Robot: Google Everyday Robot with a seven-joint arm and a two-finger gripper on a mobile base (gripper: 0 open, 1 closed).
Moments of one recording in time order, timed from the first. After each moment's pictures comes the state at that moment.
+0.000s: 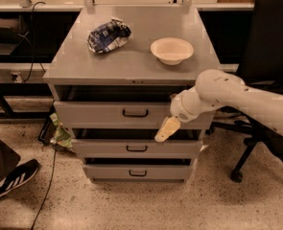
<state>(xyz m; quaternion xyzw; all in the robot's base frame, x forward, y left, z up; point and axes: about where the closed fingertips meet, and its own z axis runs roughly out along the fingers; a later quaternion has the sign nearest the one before) 0.626 -0.094 0.670 -0.56 0.77 0.10 0.29</state>
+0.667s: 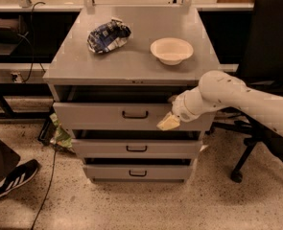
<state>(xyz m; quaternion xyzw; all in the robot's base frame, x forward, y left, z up) 0.632 -0.100 0.655 -0.55 0.77 0.11 0.29</state>
